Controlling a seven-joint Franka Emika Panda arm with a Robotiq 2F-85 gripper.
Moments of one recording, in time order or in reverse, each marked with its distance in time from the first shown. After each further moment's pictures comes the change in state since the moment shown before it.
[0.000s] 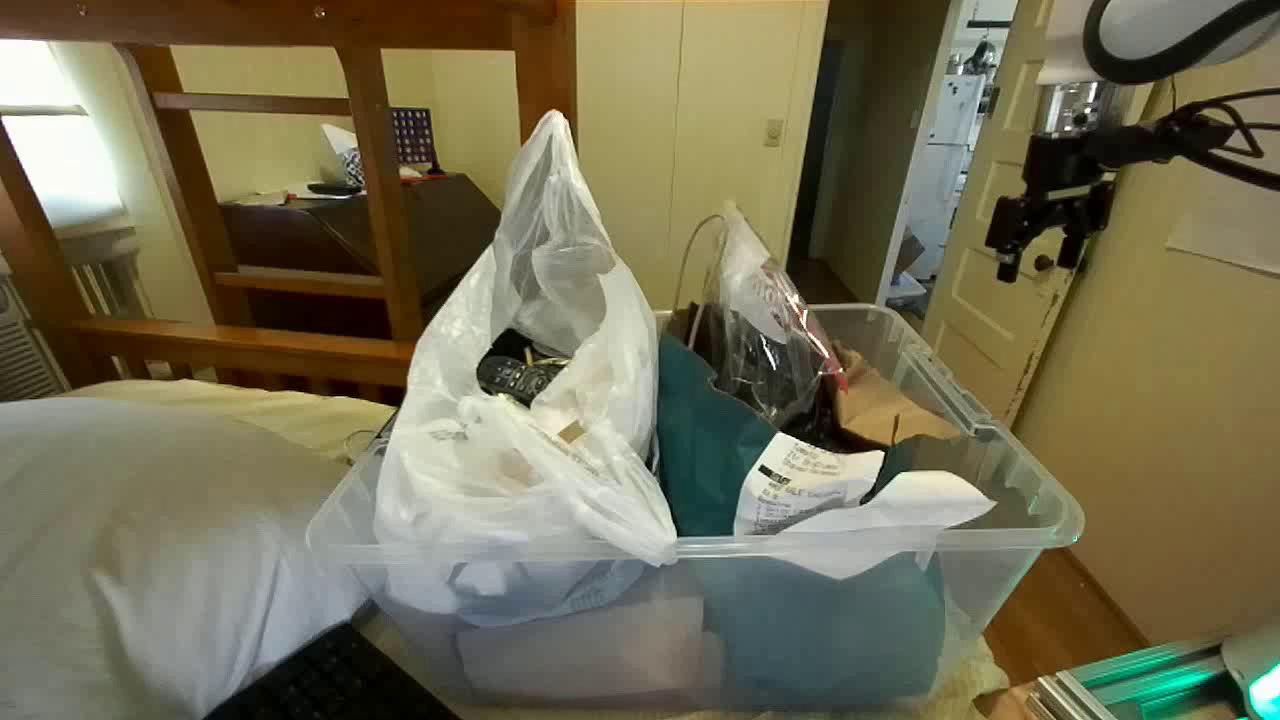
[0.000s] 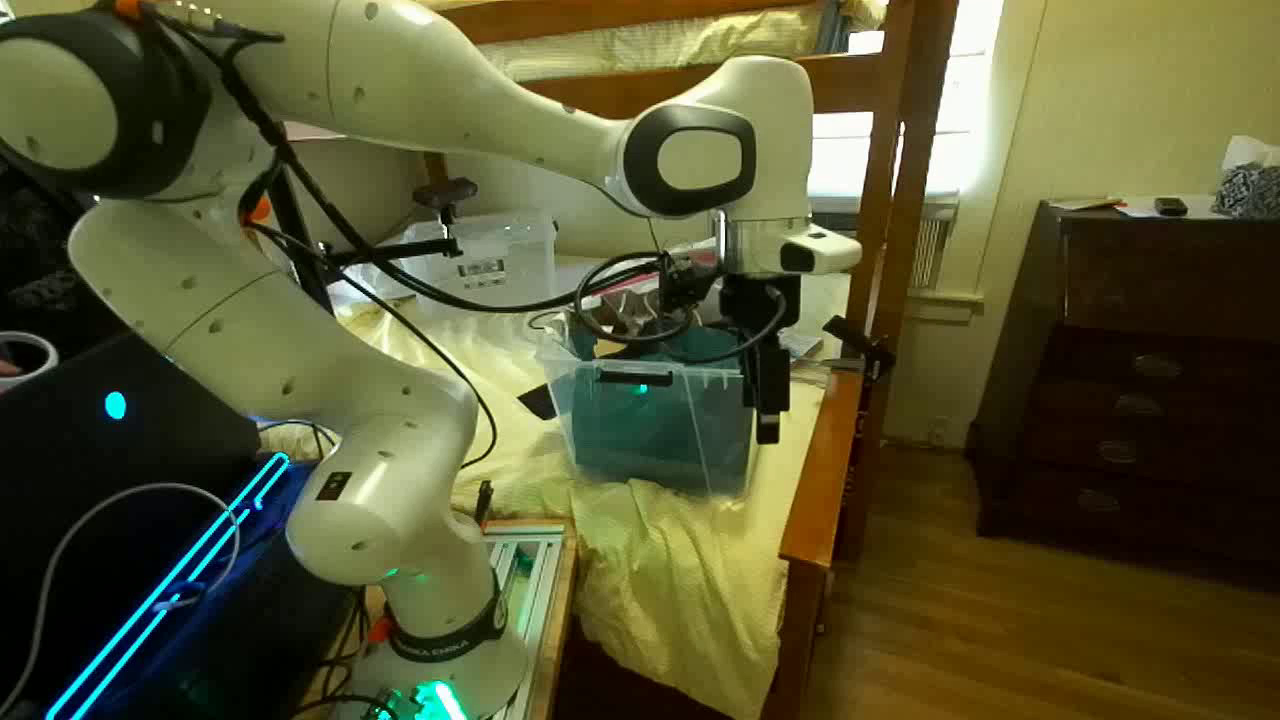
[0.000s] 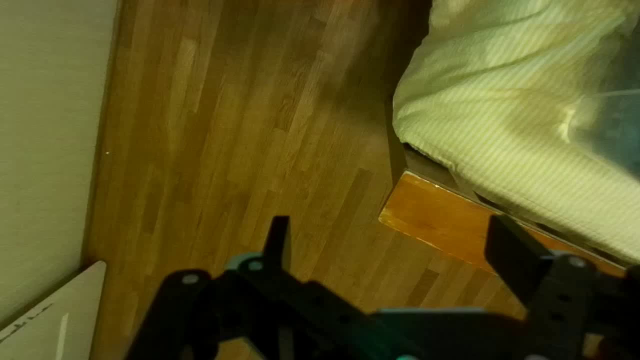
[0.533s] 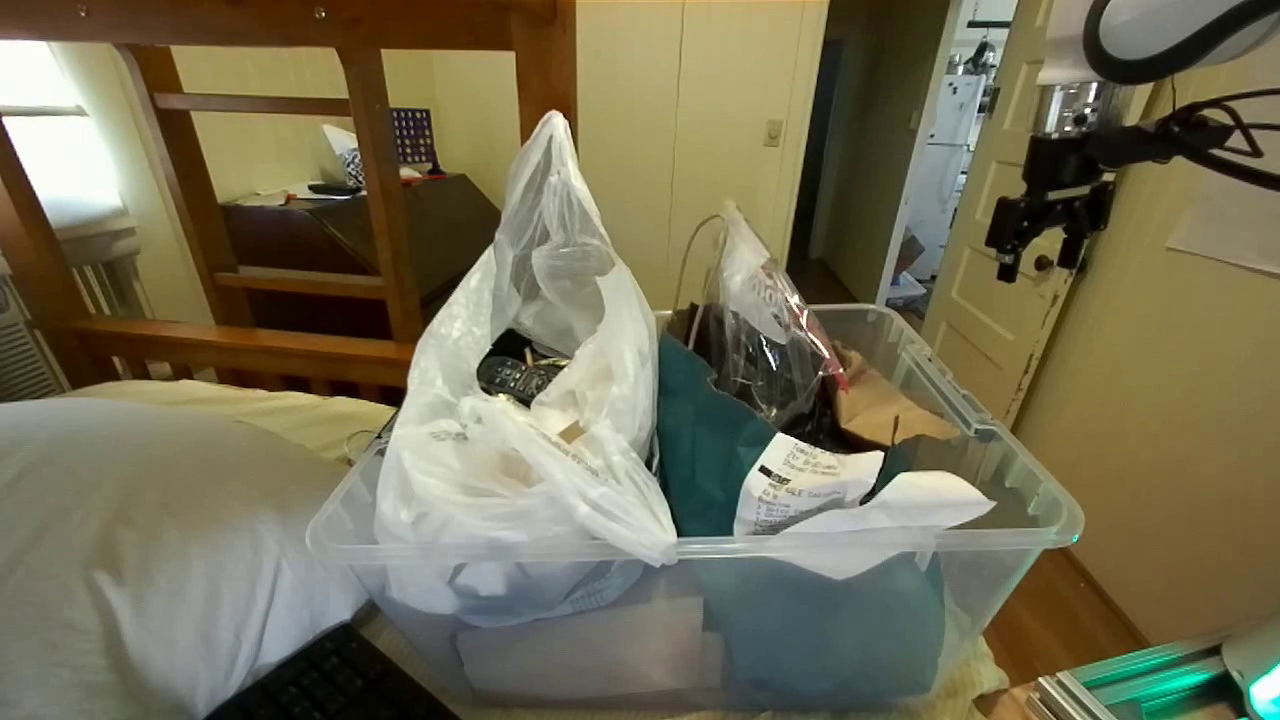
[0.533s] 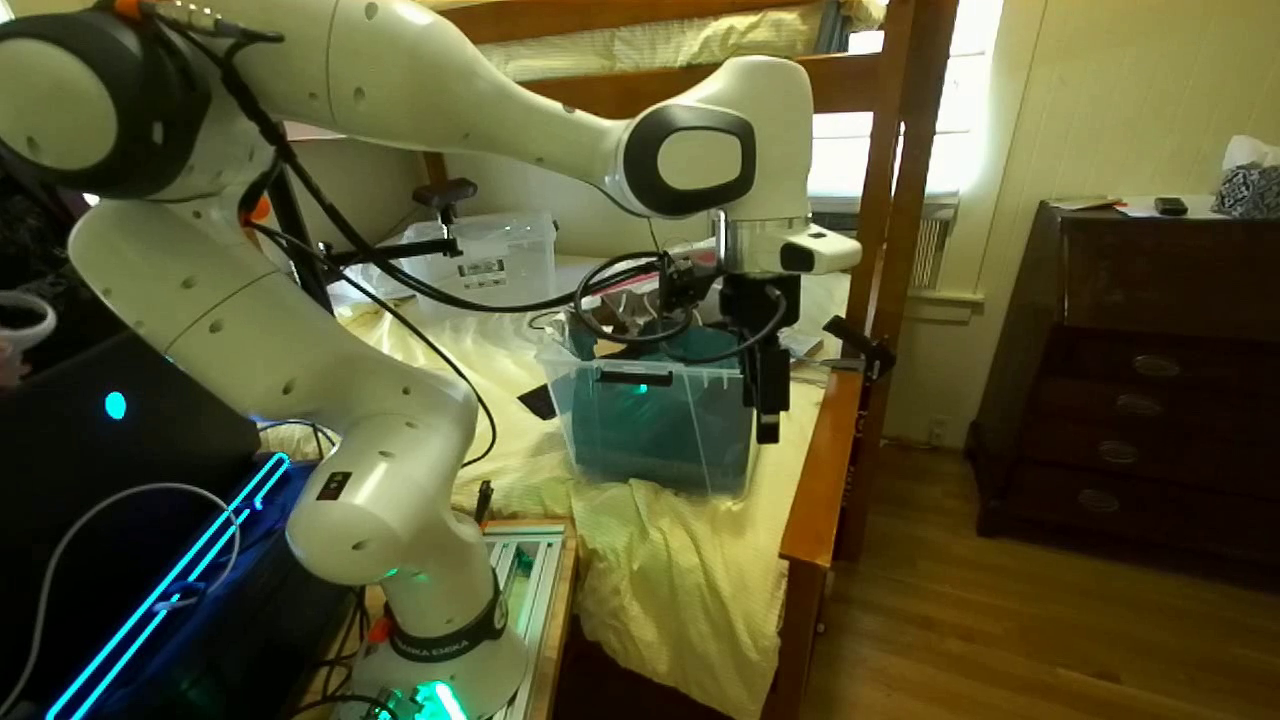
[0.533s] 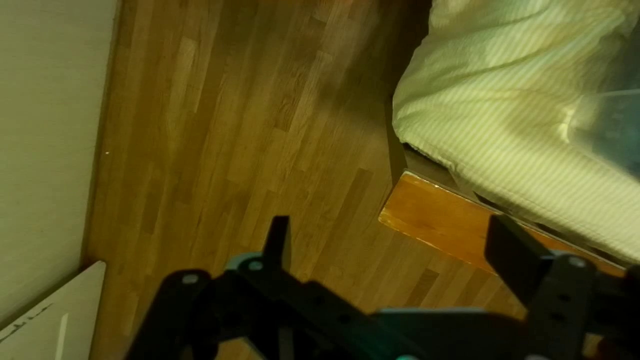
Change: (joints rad) arm 0.001 0.000 -0.001 0.000 0.000 0.000 0.000
